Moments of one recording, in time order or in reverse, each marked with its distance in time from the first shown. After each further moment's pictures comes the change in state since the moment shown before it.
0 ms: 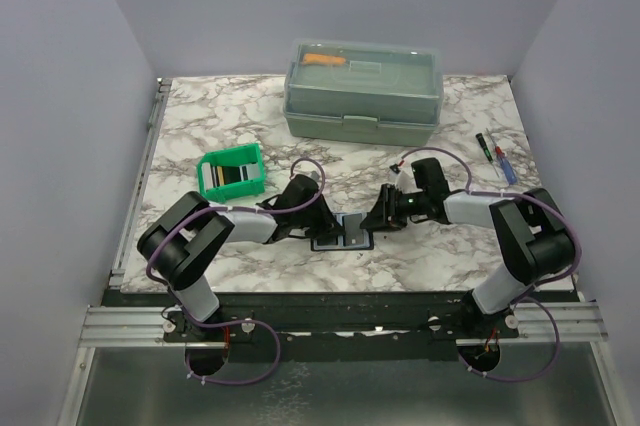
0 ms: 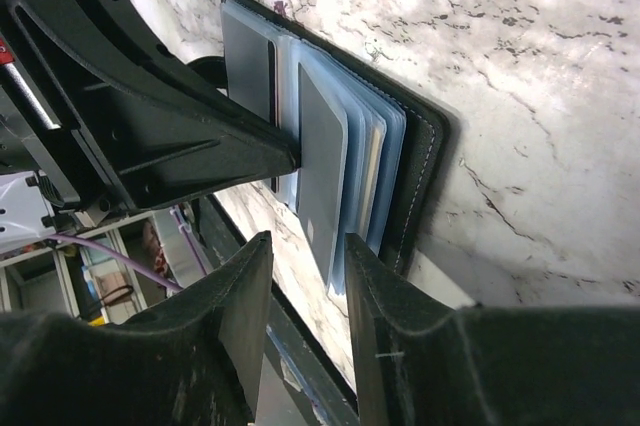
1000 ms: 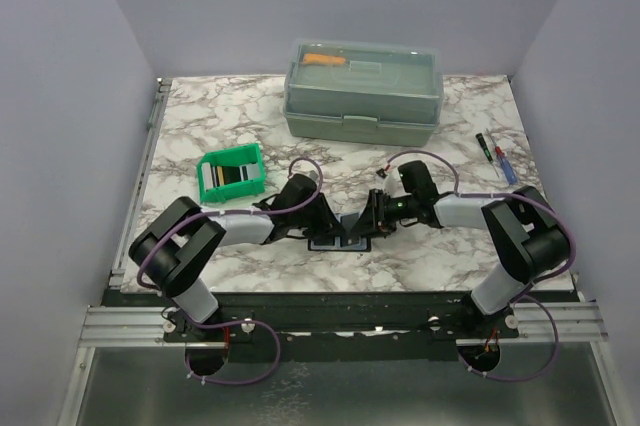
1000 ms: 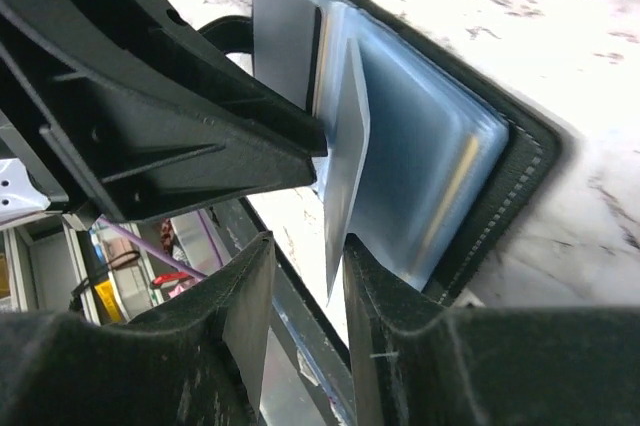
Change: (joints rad) left arm 0.003 -0.034 -0.006 -0.023 0.005 0.005; right arm 0.089 0.025 -0.002 0.064 -0.021 0.060
